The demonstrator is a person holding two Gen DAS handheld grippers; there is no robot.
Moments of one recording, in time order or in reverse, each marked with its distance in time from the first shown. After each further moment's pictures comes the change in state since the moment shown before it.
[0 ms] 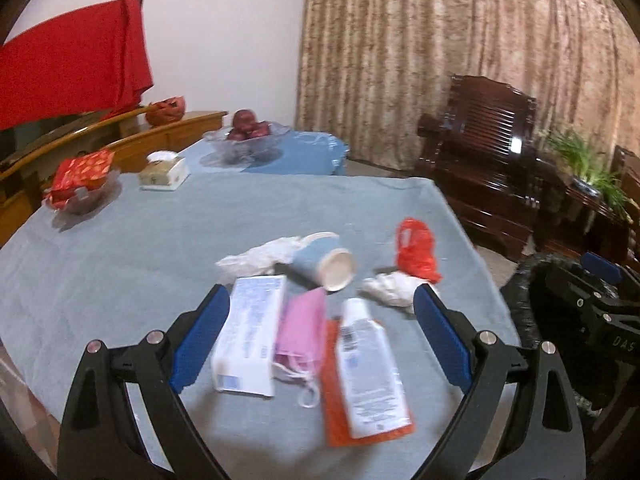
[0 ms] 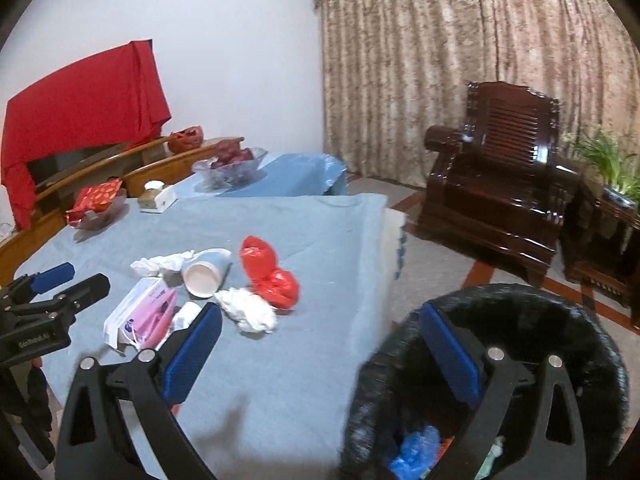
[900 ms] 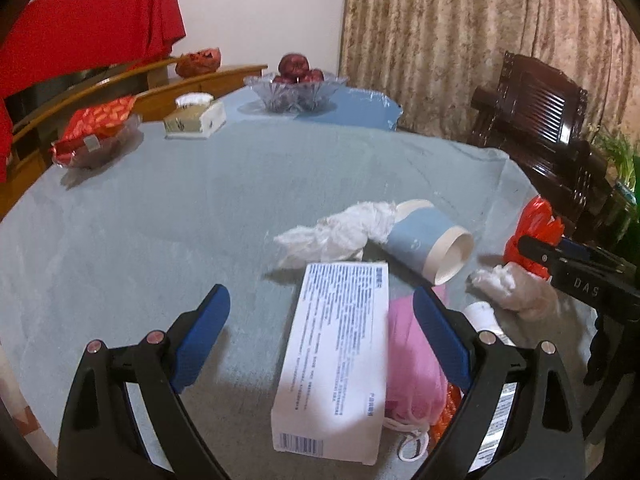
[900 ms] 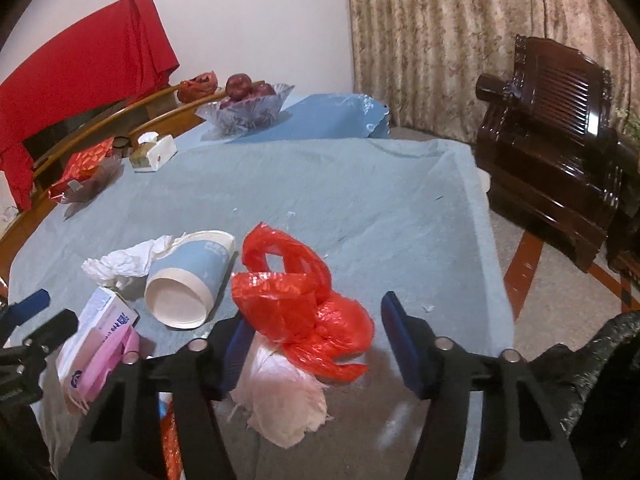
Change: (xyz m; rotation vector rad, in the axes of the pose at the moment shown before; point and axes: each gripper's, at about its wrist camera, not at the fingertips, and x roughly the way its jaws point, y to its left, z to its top) left arm 0.093 0.059 -0.007 -0.076 0.148 0.104; right arm 0.160 0.039 0.011 -0.019 0.208 0.094
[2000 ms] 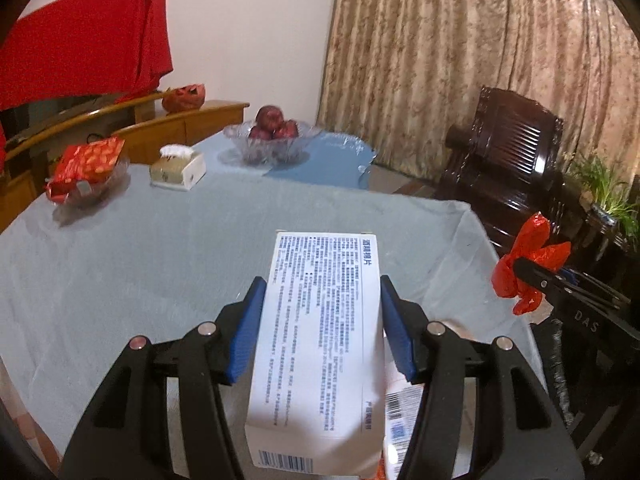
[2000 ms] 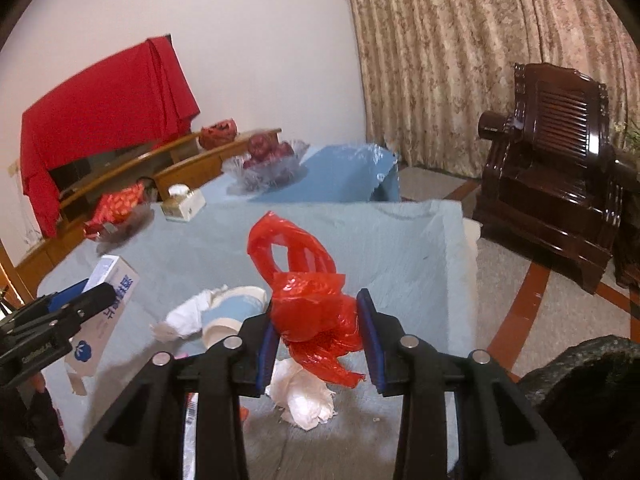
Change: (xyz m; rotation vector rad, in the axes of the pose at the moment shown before) left arm -0.058 -0.029 0.043 0.001 -0.141 -0.081; right arm -0.081 -0.008 0.021 0.019 -0.175 0.073
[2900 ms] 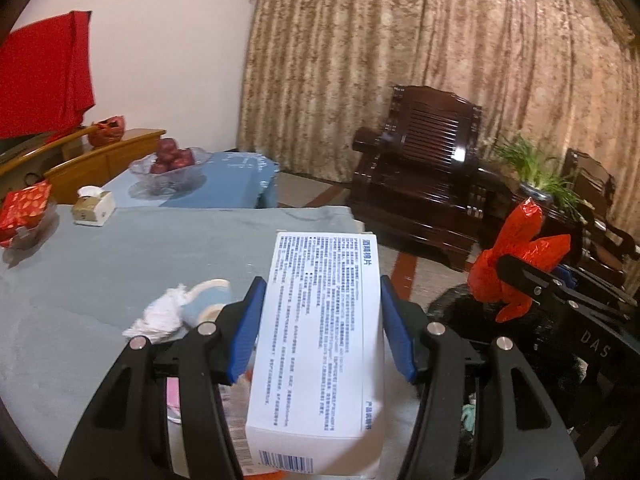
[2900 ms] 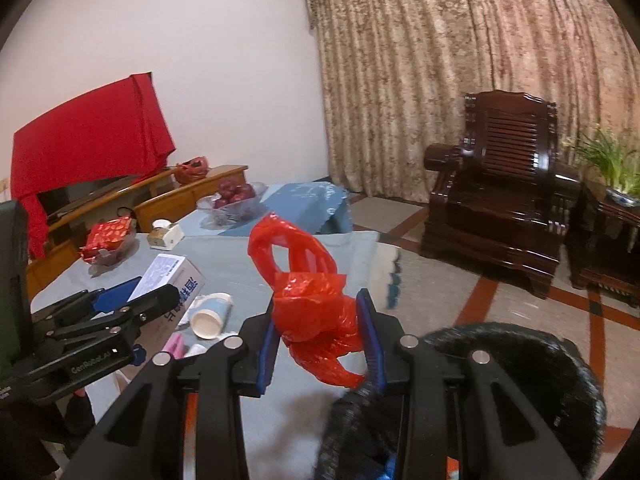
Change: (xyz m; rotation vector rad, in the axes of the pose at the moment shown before) left arm -0.052 -0.131 -0.011 0.125 -0.037 -0.249; right arm -0.143 -0.051 -0.013 0.033 -0.112 -0.134
